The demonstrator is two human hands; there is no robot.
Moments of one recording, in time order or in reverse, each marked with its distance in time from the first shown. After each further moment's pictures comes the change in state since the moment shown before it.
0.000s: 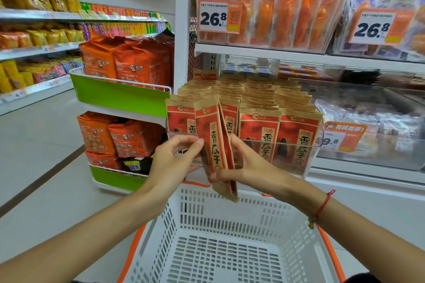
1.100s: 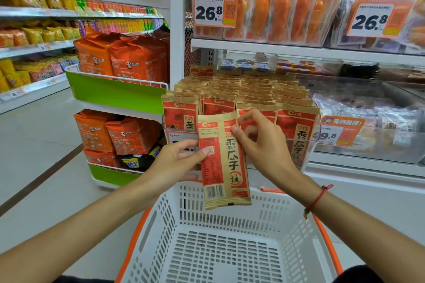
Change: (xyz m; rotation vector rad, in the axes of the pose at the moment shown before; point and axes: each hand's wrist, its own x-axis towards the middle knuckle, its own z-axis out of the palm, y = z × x) left_hand 0.009 -0.009 -0.010 0.150 -0.324 -0.087; right_hand 0.008 0.007 -0.016 -0.434 0.630 -0.231
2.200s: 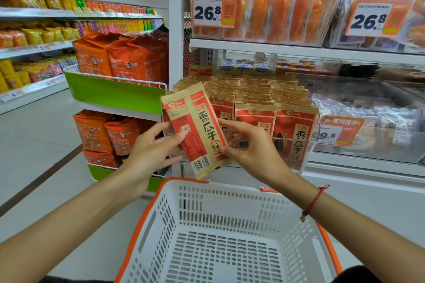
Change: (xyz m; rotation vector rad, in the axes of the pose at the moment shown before) left_hand 0.001 0.012 -0.020 -0.211 0.224 0.033; right_hand -0.003 -0.004 0.005 0.181 -0.213 -0.003
